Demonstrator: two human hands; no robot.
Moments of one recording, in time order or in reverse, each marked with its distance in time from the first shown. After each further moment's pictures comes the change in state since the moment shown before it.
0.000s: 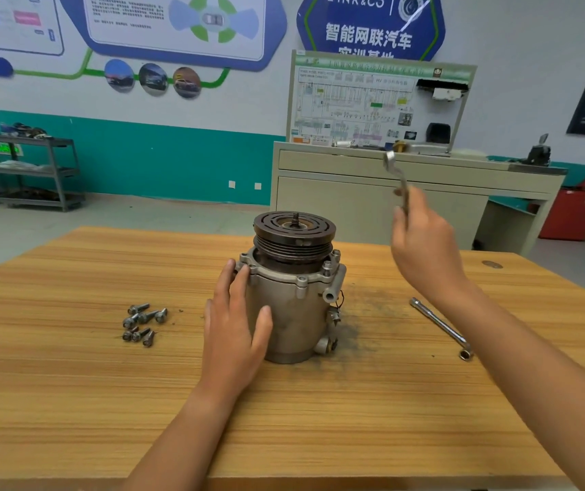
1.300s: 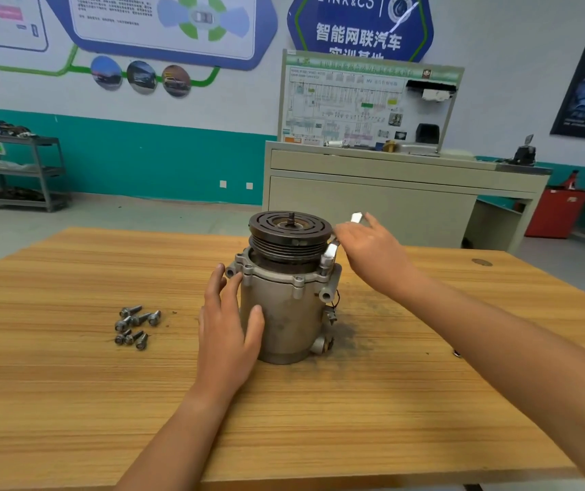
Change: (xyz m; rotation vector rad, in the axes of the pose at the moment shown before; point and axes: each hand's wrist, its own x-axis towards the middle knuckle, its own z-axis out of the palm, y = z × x) left_hand 0.001 -0.006 0.002 -0.042 0.001 -0.071; right_hand 0.007 0.009 0.050 -0.268 -0.305 -0.393
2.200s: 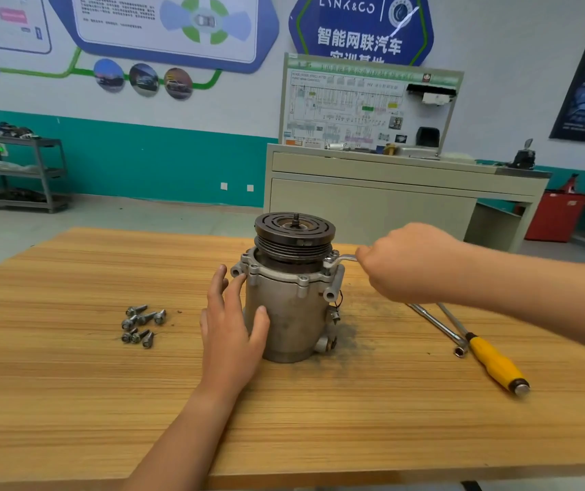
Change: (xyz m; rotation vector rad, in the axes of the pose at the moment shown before) left_hand -0.001 0.003 -0.003 0.009 0.007 -0.046; right_hand -0.014 -0.030 -0.094 -0.556 -0.610 -0.206
